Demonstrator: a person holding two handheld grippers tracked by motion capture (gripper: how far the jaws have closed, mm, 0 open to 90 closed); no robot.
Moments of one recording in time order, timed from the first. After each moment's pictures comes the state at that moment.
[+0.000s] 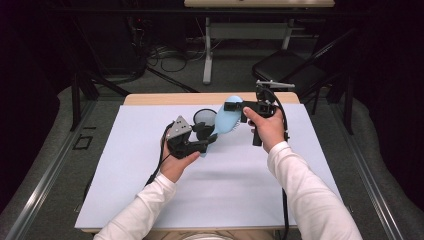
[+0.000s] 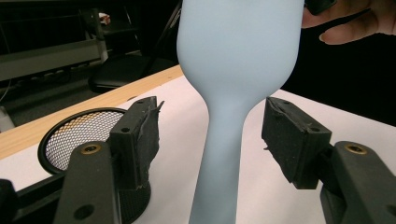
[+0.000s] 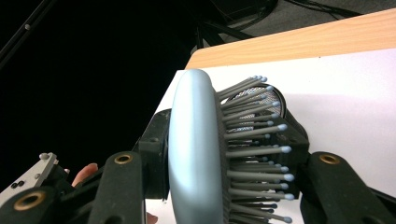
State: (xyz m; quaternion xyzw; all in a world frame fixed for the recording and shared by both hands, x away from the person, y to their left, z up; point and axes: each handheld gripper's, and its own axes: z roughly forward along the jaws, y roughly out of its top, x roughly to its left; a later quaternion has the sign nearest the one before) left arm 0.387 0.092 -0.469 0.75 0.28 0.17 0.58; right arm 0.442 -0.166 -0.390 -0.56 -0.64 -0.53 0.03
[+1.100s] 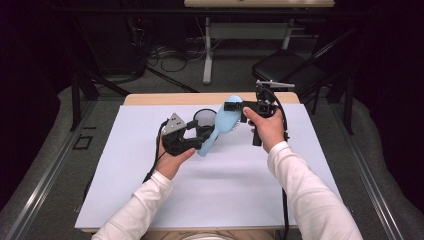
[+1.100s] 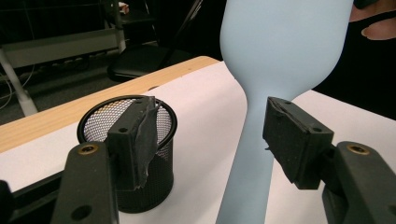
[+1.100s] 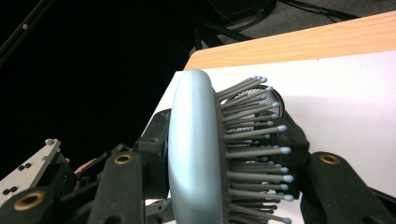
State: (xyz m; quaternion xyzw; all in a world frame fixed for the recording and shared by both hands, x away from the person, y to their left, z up) left arm 0.395 0.104 -0.467 0.75 0.31 0.18 0.56; right arm 0.441 -0.166 -0.389 -0.56 -0.64 -0.53 0.03
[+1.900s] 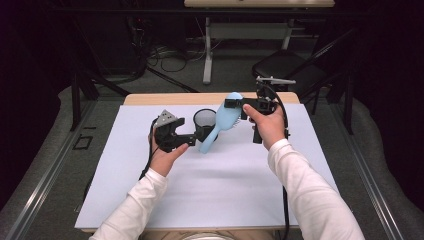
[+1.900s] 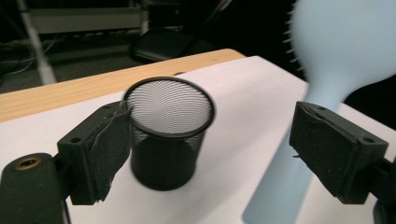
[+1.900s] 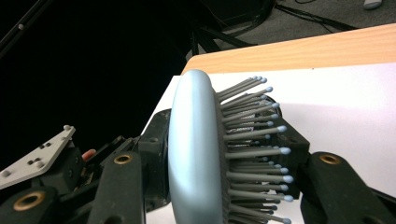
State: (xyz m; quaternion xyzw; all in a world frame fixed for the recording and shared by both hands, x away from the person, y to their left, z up) left arm 0.408 0.126 -0.467 0.73 0.39 0.17 0.54; right arm 0.442 -0.165 -0.378 -0.55 -0.64 -0.53 0.01
